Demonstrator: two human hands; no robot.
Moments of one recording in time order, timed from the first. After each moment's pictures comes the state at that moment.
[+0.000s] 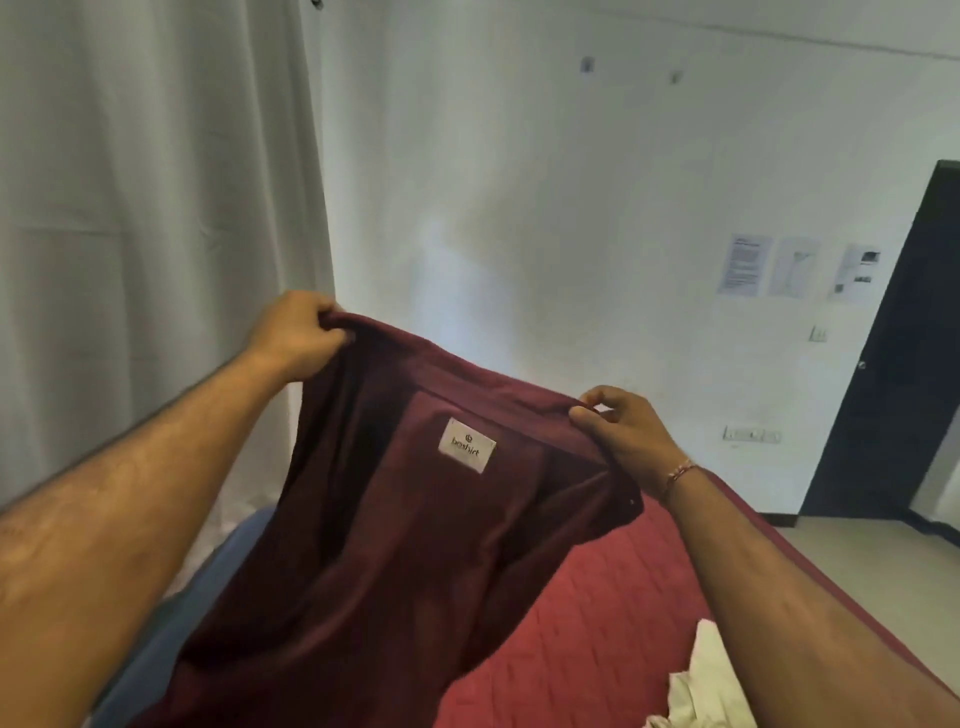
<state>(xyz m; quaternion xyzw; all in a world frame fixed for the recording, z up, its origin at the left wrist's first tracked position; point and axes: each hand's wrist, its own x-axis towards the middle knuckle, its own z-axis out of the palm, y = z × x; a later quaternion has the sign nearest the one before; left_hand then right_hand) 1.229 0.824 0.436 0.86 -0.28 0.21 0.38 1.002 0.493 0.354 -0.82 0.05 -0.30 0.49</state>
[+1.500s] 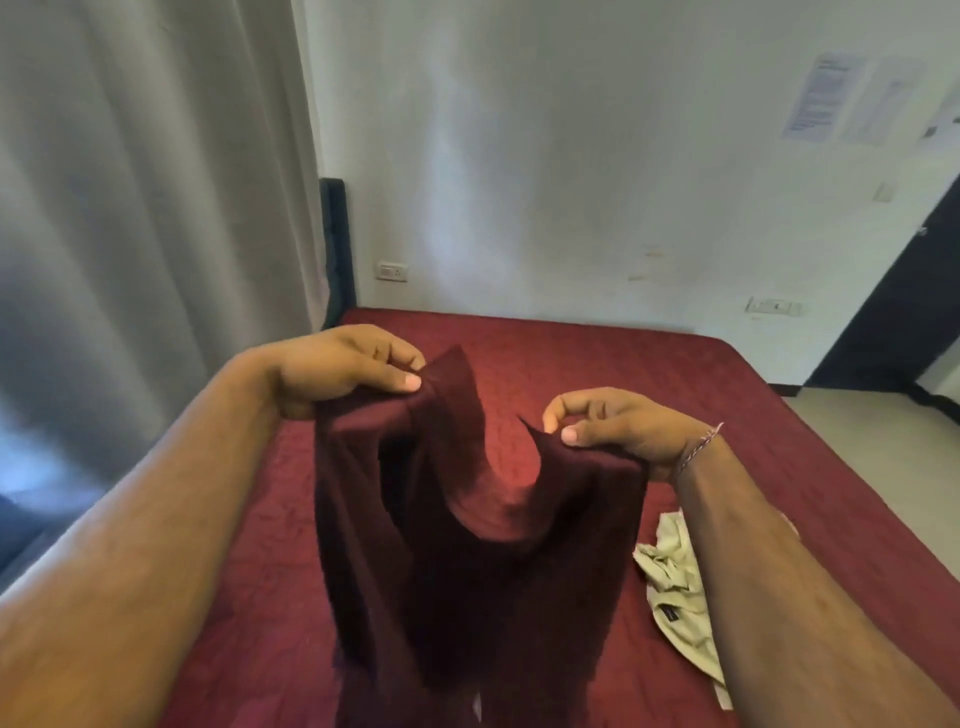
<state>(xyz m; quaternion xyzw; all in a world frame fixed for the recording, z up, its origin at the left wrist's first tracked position) 1.162 0.830 0.296 0.68 -0.42 -0.40 0.46 0.969 0.532 0.250 -0.71 0.01 0.14 0.69</state>
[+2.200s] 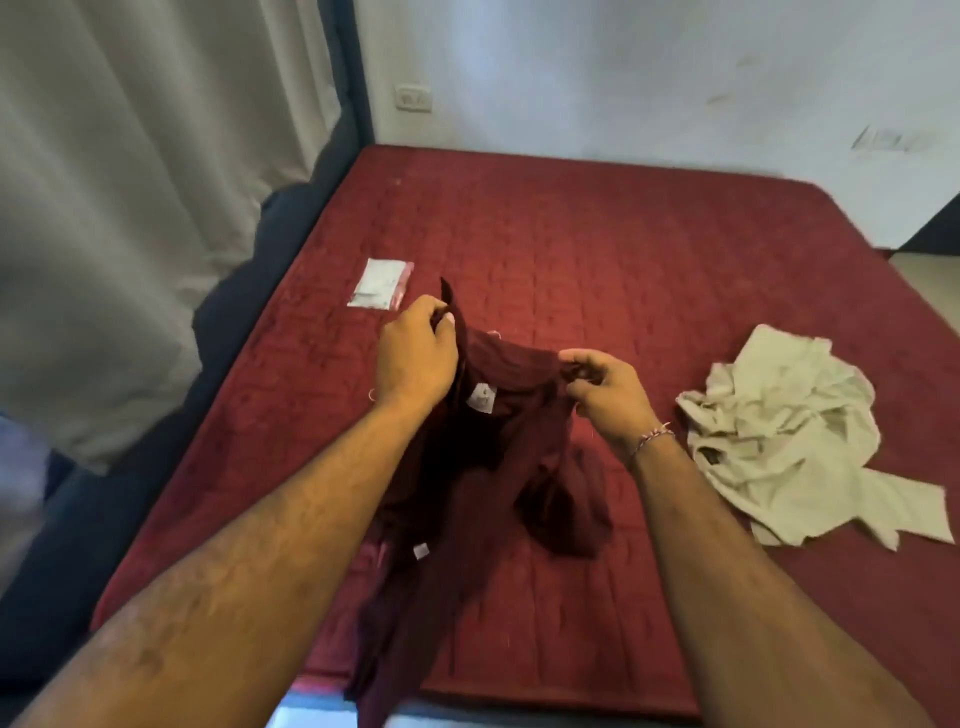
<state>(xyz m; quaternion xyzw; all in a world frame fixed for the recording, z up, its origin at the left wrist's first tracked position) 1.074 0.774 -0.010 0.88 -0.17 0.07 0.44 0.949 0.568 -0.053 -0.76 0.29 -0.12 0.57</state>
